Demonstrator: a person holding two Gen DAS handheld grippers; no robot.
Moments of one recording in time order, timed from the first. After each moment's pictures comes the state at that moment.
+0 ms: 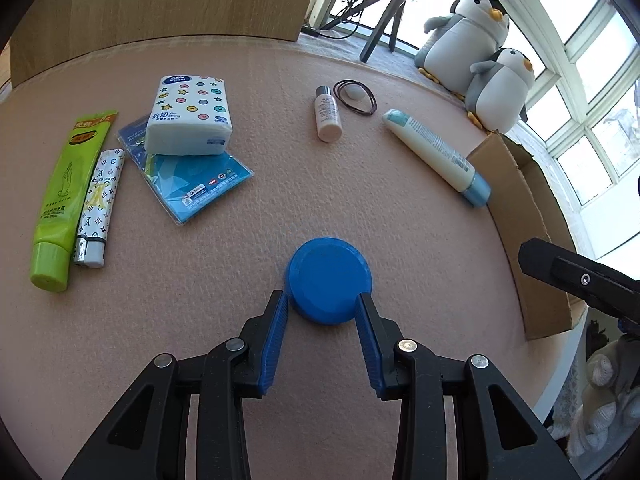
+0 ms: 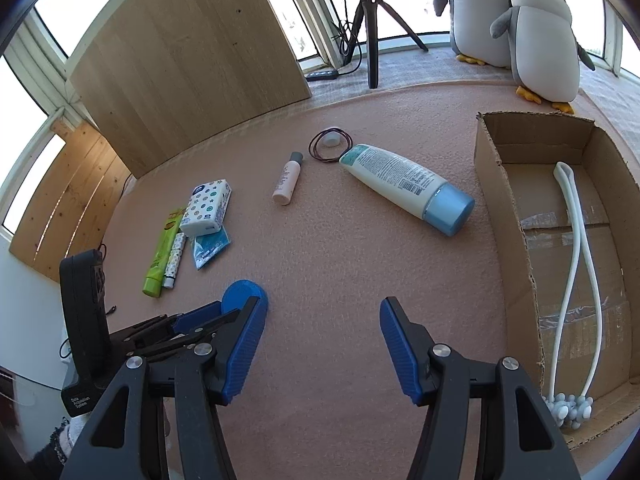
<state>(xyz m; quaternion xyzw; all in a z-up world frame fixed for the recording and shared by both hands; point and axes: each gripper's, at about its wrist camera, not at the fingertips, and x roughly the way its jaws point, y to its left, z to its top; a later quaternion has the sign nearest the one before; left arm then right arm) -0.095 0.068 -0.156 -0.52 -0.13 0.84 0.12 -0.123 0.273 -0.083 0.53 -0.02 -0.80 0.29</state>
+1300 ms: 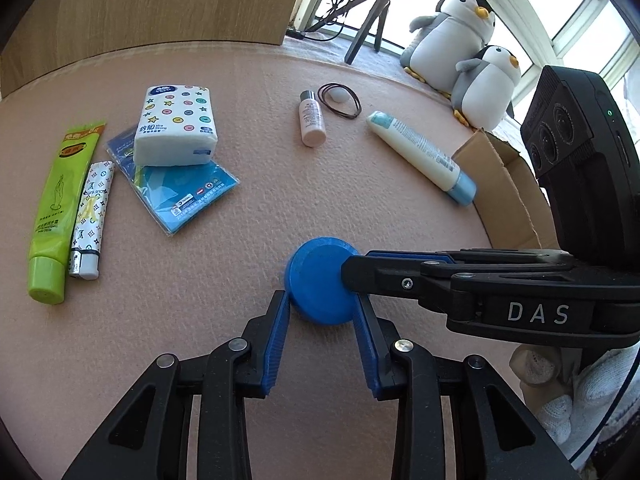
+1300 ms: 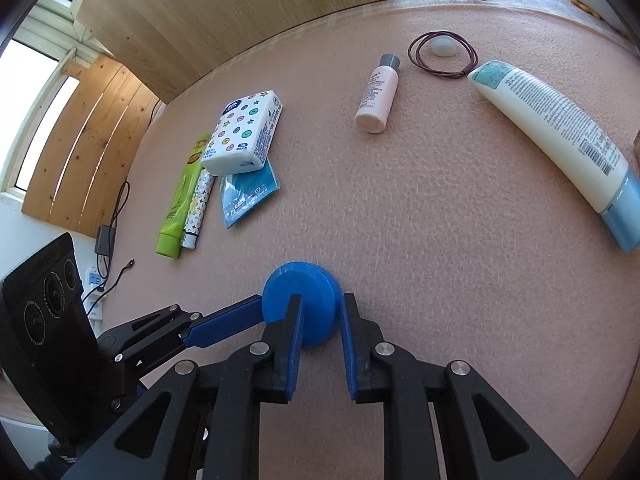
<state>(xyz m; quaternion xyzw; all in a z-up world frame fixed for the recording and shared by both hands) -0.095 0.070 -0.146 -0.51 -0.13 0.84 0.14 -0.144 0.196 -0.143 0.62 0.00 -0.69 0.38</state>
